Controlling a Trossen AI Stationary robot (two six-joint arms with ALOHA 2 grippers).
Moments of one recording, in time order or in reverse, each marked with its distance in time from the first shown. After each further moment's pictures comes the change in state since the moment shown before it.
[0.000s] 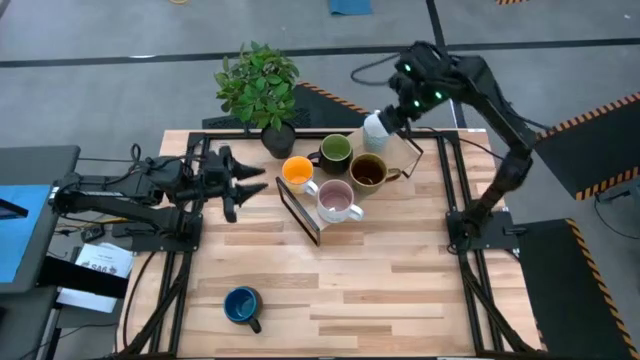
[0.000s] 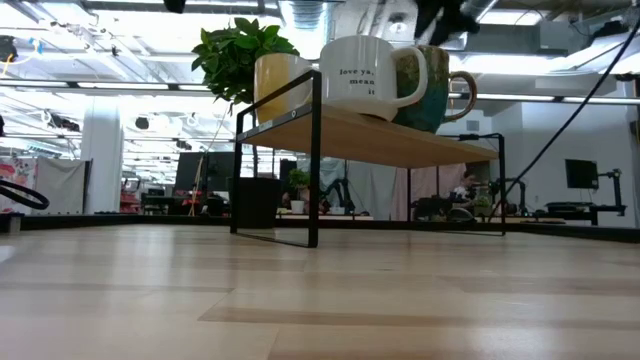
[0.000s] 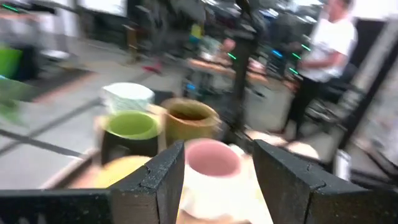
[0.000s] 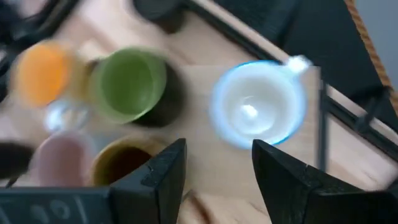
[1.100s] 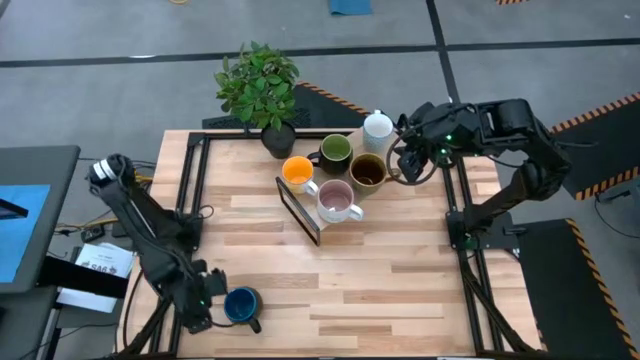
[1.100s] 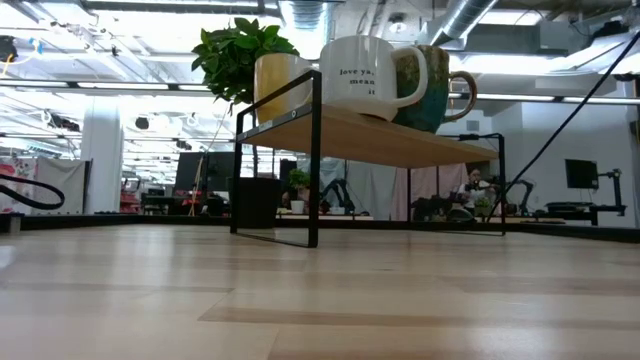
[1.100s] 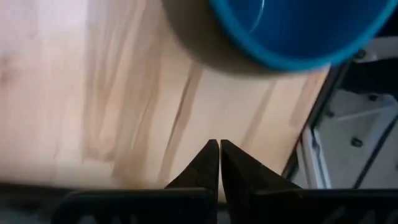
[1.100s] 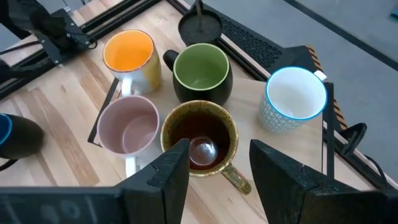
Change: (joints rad) left arm -0.919 0.549 0.060 -0.751 0.293 -1.124; right arm 0.588 -0.188 -0.005 -0.044 0.486 0.263
